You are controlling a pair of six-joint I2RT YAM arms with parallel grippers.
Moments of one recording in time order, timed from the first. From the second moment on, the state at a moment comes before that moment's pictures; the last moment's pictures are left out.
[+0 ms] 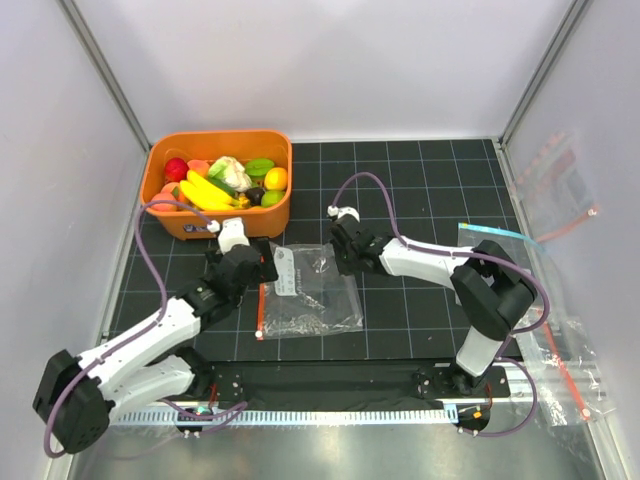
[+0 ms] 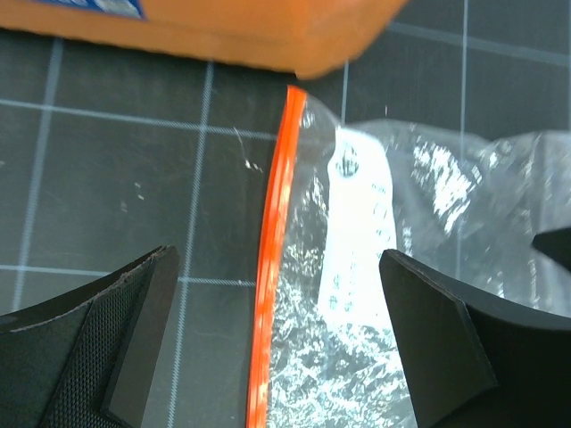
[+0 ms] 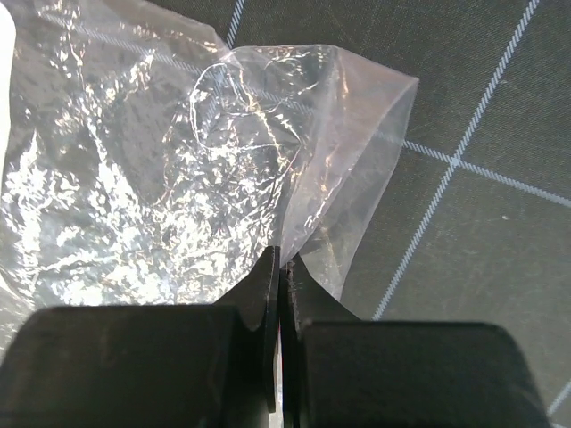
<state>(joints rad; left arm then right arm) -0.69 0.93 0.57 -0.29 -0.56 -0.62 0.78 1.72 1.03 -0.27 0.17 0.43</state>
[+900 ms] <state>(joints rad) -0.61 1.31 0.55 -0.01 -0.26 -0.67 0.78 1.75 1.03 -0.27 0.18 0.35</state>
